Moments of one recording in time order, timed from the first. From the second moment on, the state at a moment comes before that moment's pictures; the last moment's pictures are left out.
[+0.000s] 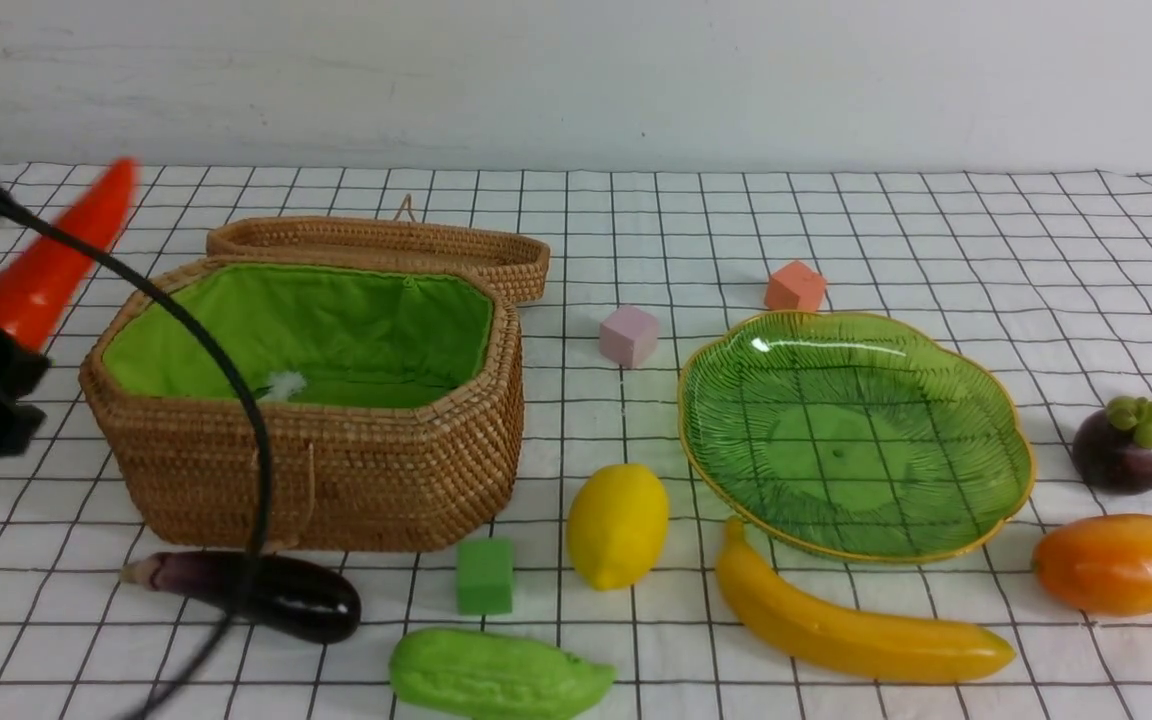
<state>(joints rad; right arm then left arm) 0.34 0.52 -1.18 0.56 1.20 -0.47 -0.01 1.15 -0.94 -0.07 0.57 0.76</state>
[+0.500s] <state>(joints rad) 0.34 0.52 -1.18 0.55 1.18 -0.47 -0.17 1.55 -1.21 0.07 0.55 1.15</state>
